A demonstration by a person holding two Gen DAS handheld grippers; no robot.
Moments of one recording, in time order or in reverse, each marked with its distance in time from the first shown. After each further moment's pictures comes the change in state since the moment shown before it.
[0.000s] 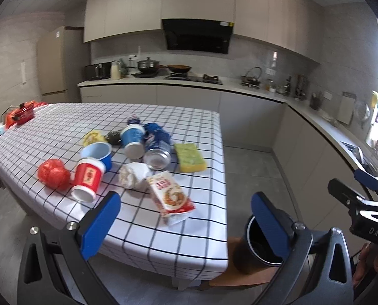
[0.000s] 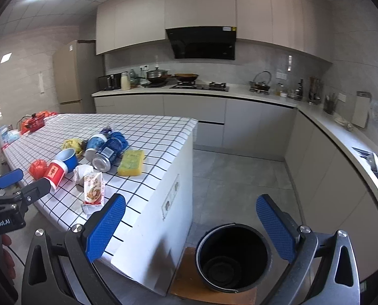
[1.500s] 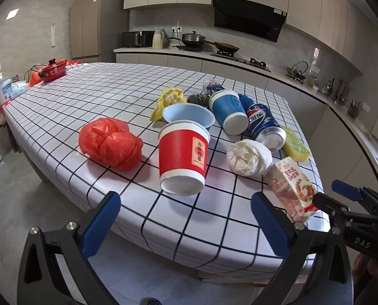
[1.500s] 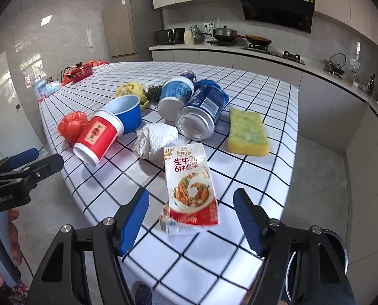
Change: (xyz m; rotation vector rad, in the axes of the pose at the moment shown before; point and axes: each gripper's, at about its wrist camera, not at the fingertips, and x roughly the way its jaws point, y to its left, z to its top) left arm 0.083 0.175 -0.023 -0.132 0.135 0.117; right arm 0.165 0.187 -0.017 -0.148 0.242 0.291
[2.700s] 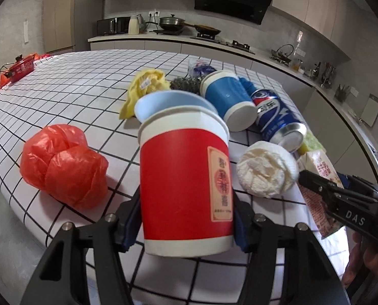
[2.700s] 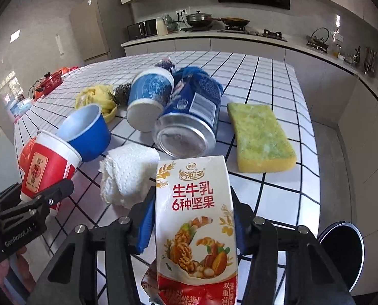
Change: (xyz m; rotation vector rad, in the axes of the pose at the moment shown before) left arm 0.051 0.007 0.022 0.068 0.086 -0.118; right arm 0.071 -0.002 0.038 0.148 0.049 -0.077
